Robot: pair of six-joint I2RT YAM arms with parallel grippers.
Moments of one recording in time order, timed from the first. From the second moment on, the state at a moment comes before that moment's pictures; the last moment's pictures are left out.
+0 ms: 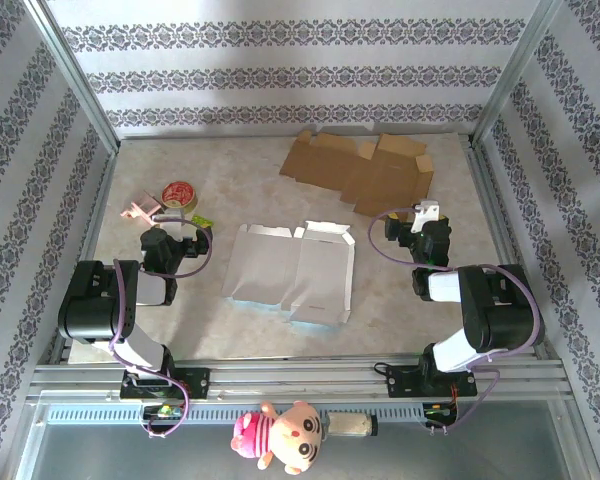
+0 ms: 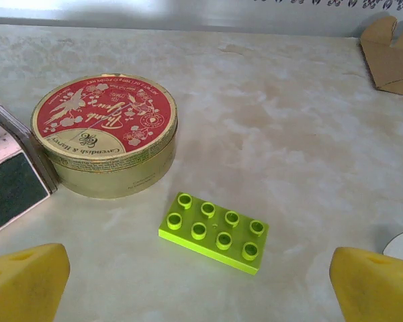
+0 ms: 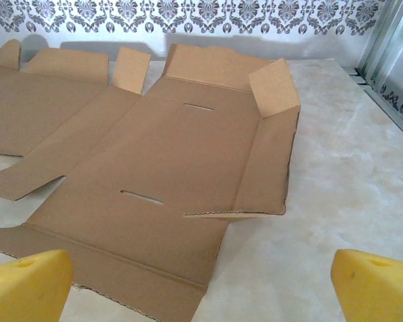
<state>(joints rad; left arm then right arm) 0.08 1.59 0.34 0.90 0.13 -0.04 0.02 1.53 0.37 0.85 0.06 0.02</state>
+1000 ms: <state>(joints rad) 0.08 1.52 0.31 0.89 0.05 -0.05 0.05 0.90 0.45 0.26 0.02 0.27</state>
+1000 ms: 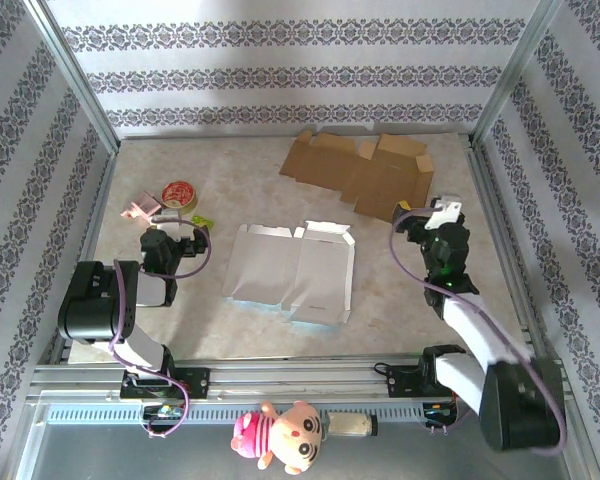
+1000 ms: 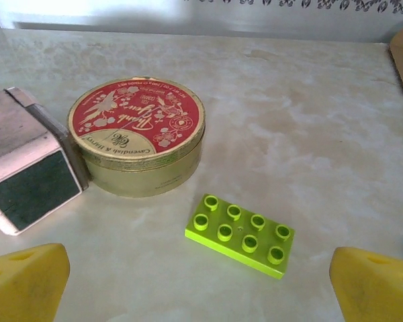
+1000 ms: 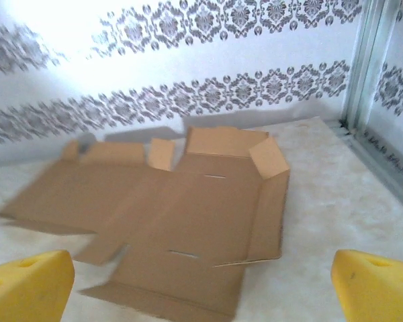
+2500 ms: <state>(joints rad) -0.62 1.20 0.90 -0.18 0.27 0.10 0.45 1.55 0.88 -0.54 -0.17 0.35</state>
